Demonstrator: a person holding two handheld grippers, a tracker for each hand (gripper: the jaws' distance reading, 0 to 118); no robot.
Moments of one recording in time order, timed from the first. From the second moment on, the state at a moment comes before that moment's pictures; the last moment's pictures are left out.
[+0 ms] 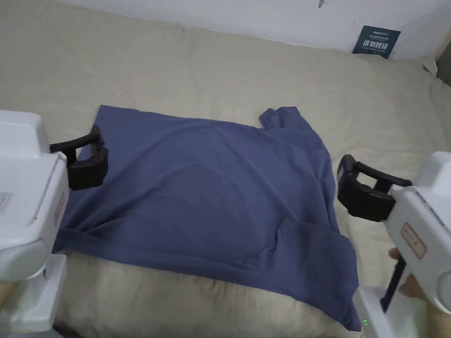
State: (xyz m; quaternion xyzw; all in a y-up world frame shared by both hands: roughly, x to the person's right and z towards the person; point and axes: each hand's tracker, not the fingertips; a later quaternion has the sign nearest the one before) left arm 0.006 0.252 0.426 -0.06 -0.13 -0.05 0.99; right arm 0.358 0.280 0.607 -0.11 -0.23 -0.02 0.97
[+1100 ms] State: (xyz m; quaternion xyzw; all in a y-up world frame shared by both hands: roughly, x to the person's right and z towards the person) left arm -0.061 0.167 0.356 -0.46 -0.14 -0.09 0.87; right arm 0.341 0.243 0.592 -0.19 -0.22 -0.05 0.96
